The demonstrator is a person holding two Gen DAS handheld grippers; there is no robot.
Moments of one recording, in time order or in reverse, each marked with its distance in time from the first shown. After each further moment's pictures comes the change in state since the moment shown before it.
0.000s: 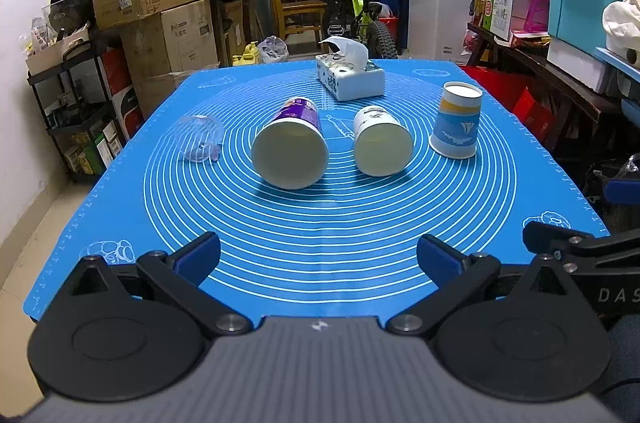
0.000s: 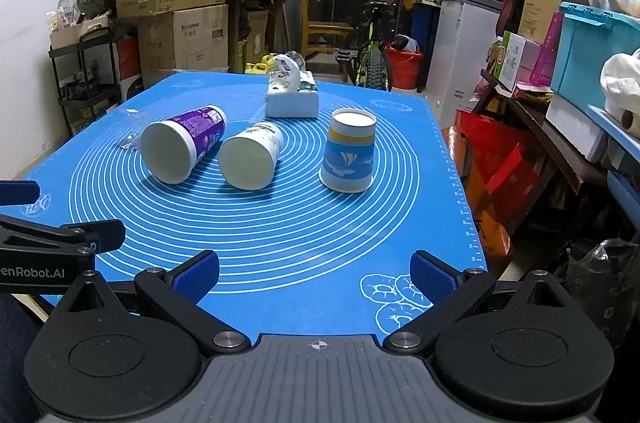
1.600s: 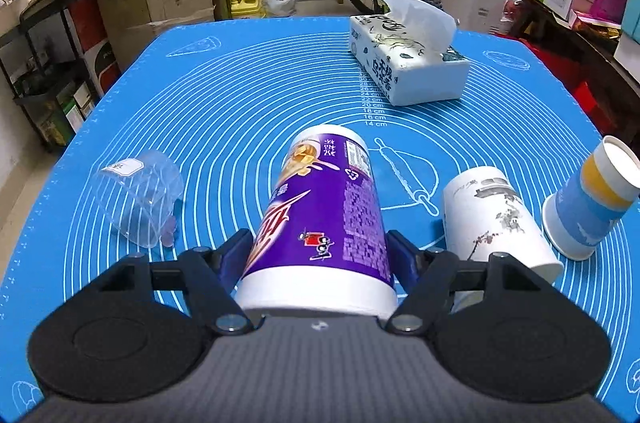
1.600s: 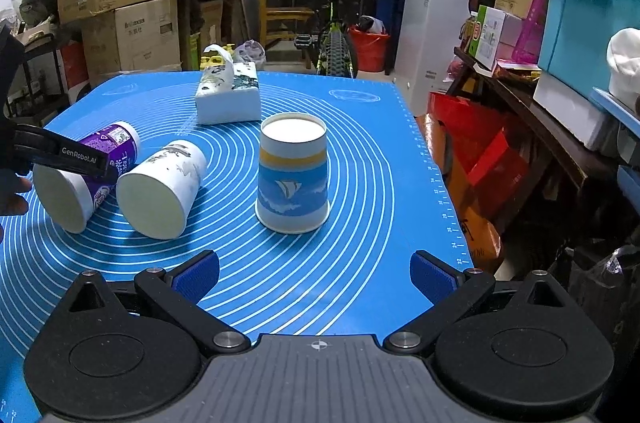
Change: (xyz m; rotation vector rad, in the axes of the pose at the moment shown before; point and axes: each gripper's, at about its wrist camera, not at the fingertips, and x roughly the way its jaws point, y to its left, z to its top) left arm 0.188 0.039 0.100 -0.051 0.197 -0.009; right arm 0.110 -0.036 0.046 0.072 0.046 -0.088
